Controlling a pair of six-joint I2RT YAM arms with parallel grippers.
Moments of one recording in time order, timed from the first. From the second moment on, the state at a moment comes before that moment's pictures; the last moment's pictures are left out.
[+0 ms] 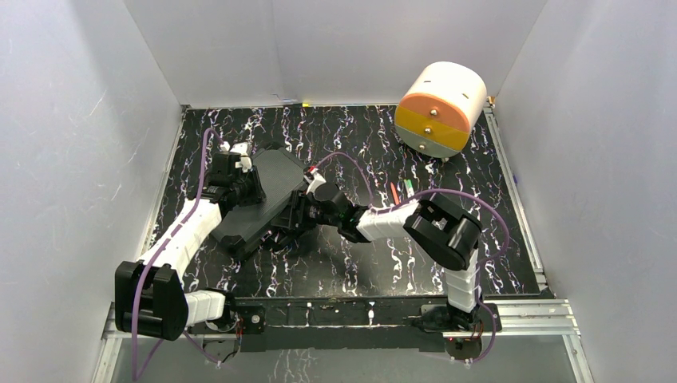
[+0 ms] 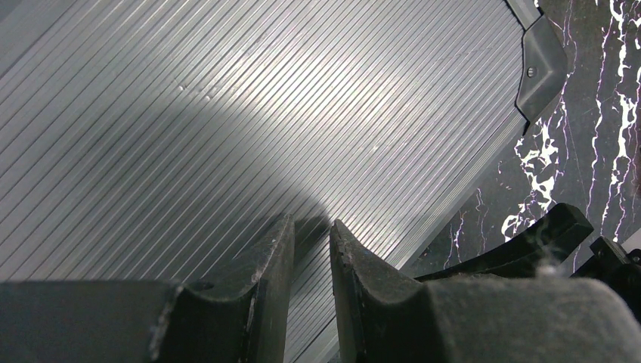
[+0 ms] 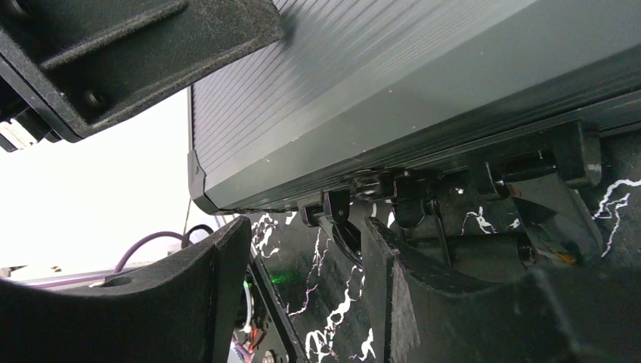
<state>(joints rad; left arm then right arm) -0.18 1.25 0.85 -0.44 0.07 -0.29 1.02 1.94 1.03 0.56 -0.23 0.99</state>
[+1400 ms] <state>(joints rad) -0.18 1.25 0.85 -0.42 0.07 -0.29 1.02 1.94 1.02 0.36 -0.27 0.98</state>
